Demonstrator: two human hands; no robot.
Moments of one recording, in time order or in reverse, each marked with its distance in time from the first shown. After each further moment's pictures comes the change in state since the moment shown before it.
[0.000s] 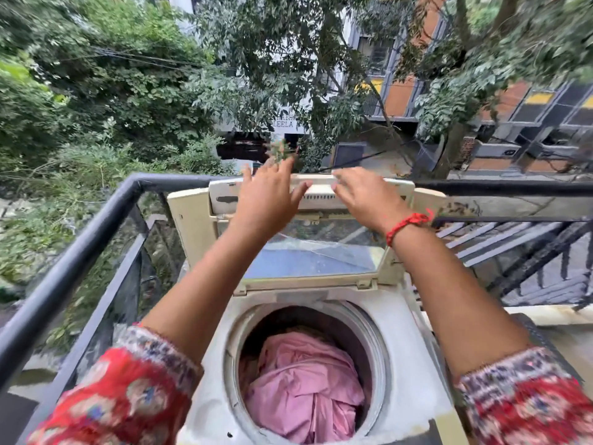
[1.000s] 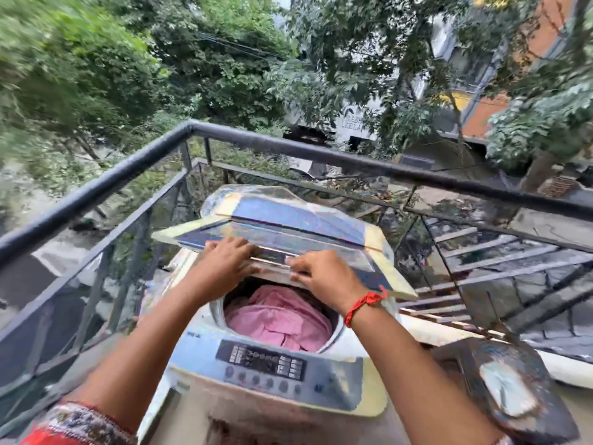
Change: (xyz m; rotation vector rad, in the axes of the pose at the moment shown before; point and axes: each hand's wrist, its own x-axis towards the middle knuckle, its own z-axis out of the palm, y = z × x) left_hand -0.253 0.046 0.048 0.041 -0.206 -0.092; right_hand -0.215 0.004 0.052 0.217 -0.347 -0.376
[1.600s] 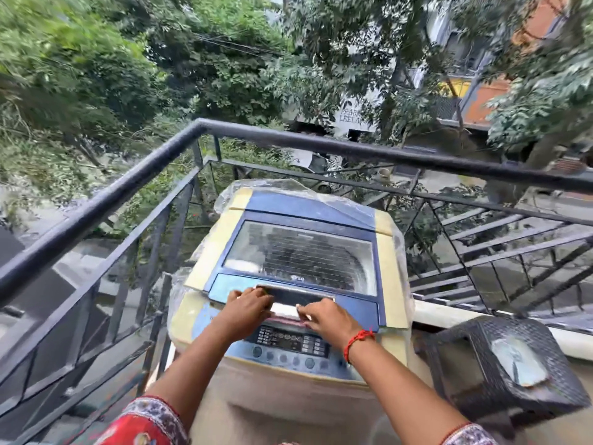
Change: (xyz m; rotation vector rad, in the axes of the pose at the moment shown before) left_hand -0.078 0.008 0.084 -0.019 -0.346 -0.067; right_hand -0.054 0.004 0.132 0.041 -0.123 0.019
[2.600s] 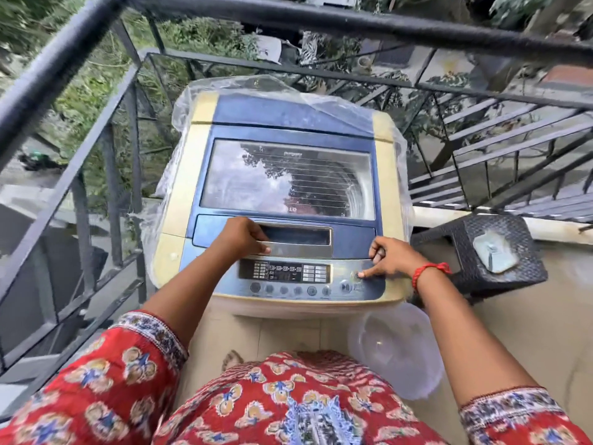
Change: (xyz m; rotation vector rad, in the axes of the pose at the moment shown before) left_hand 0.044 -0.008 -0.001 -0.477 -0.197 -0.289; right_hand -0.065 0.082 -0.014 0.456 -0.173 0.830
